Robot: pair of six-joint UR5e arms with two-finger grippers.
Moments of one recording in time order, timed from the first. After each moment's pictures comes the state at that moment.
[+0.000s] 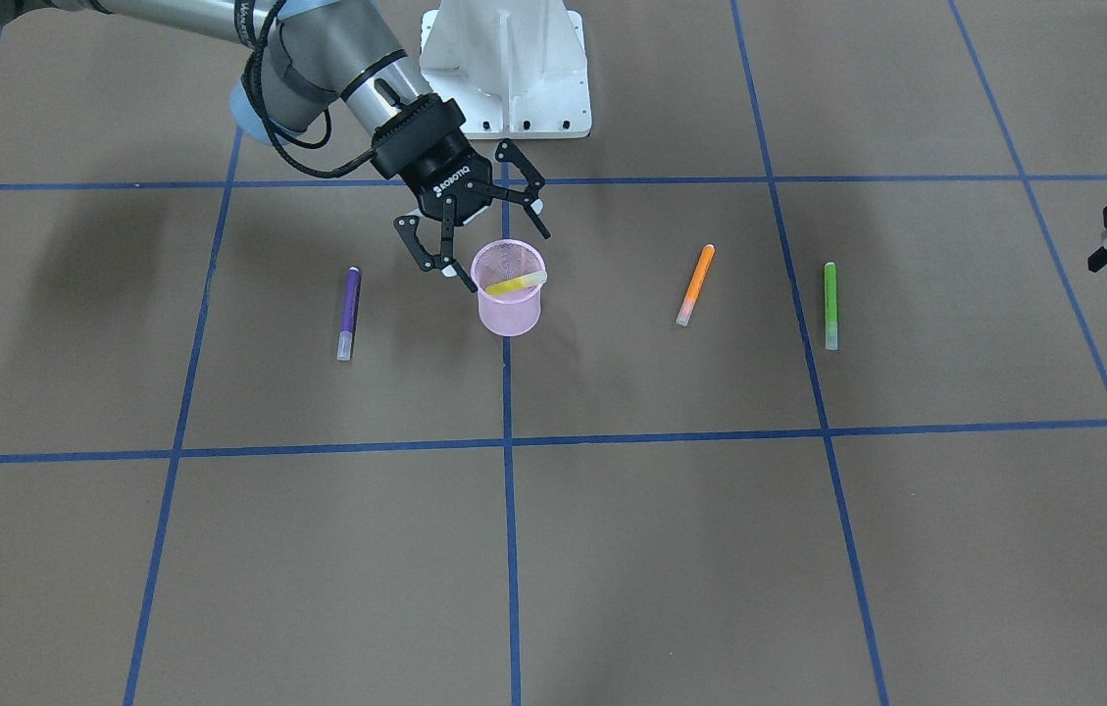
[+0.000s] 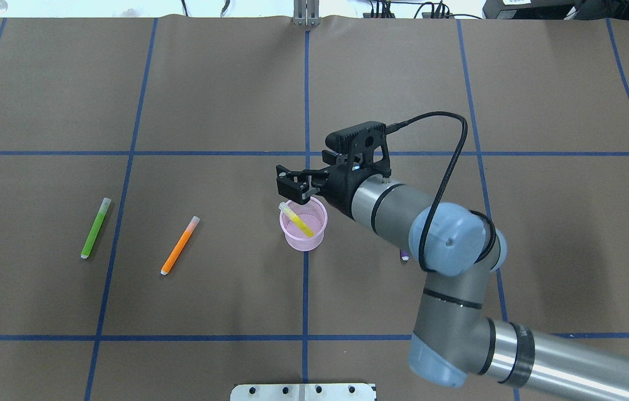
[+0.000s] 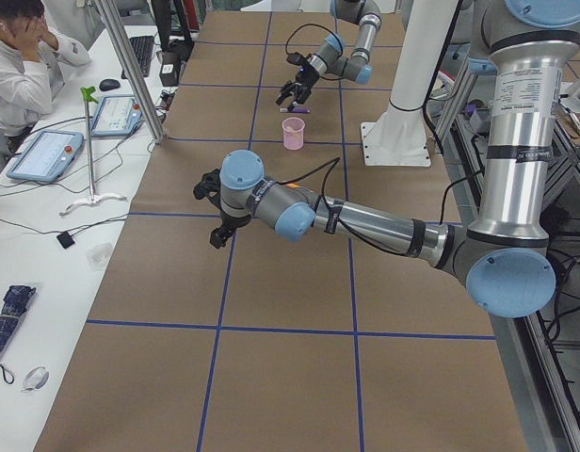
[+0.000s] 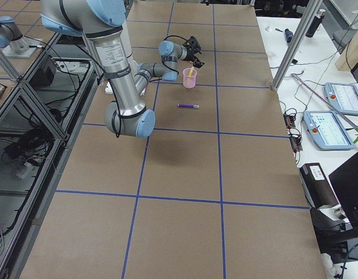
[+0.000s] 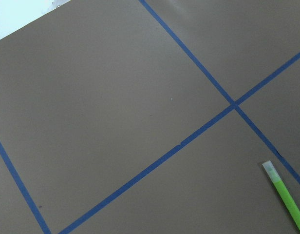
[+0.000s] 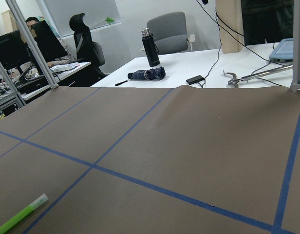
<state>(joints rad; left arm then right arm) -1.36 -1.60 -1.78 -1.96 -2.43 -0.09 0.44 -1.05 1.76 -0.79 1.37 0.96</state>
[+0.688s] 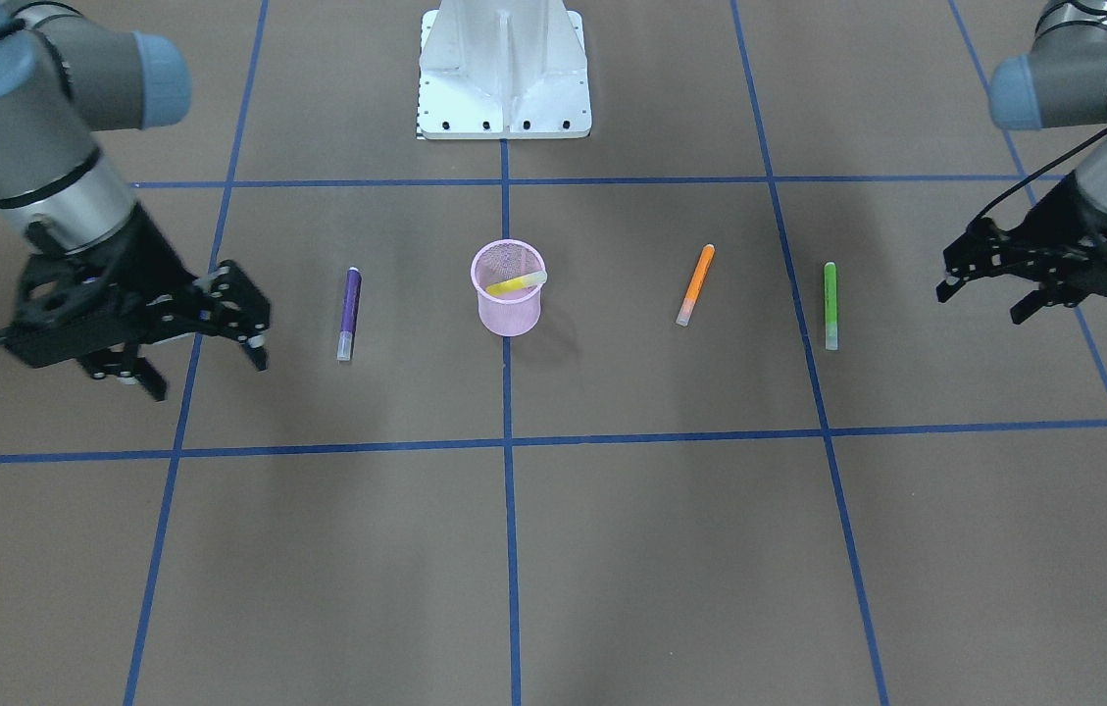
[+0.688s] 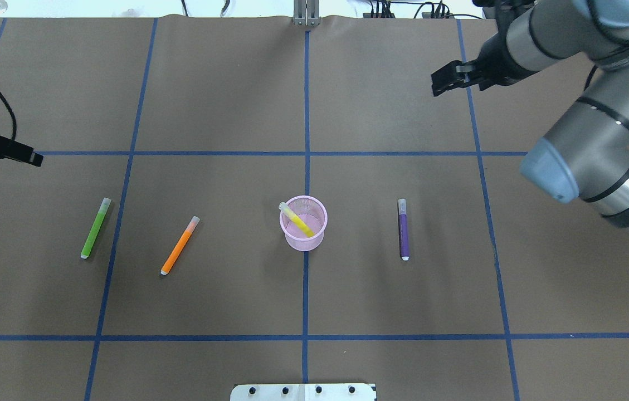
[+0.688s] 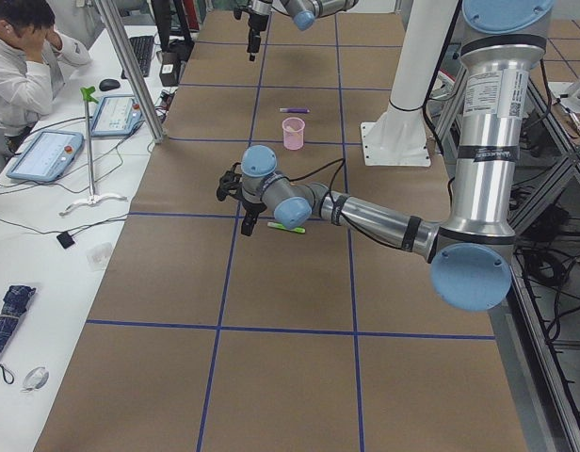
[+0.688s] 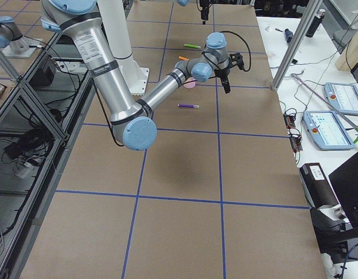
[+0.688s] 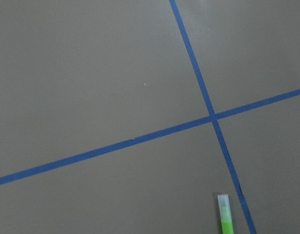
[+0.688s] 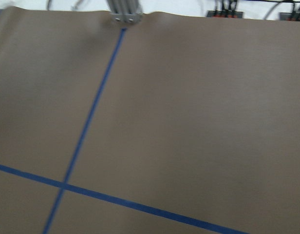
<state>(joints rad) -1.02 -1.62 -1.78 -2.09 -2.20 -0.66 1.02 -1.13 1.79 -1.40 2.10 0.69</state>
